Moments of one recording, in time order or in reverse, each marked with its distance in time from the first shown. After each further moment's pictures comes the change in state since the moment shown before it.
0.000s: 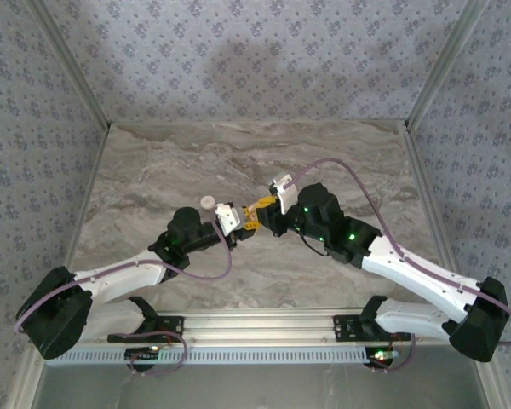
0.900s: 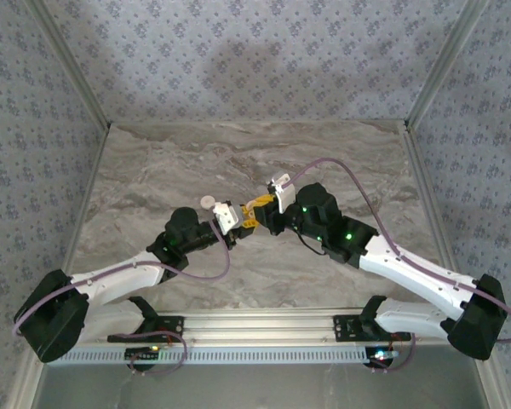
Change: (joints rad) left arm 0.000 -0.025 0.000 0.000 -0.026 -0.012; right arm 0.002 0.021 -0.010 0.058 -0.003 0.001
